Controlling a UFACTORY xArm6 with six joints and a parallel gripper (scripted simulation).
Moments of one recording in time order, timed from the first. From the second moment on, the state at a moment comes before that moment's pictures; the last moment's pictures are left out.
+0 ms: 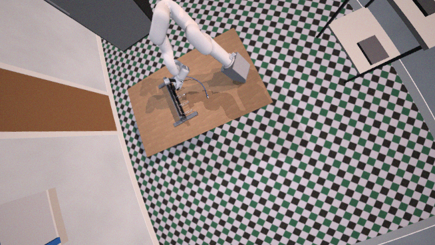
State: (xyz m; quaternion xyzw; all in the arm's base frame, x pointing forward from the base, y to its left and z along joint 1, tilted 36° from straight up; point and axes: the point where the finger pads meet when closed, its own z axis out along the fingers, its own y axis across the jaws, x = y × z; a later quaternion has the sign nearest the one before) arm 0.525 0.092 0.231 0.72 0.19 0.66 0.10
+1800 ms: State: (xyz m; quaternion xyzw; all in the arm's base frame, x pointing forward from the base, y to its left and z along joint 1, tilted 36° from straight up) arm 0.388 0.075 0.246 0.72 0.19 0.66 0.10
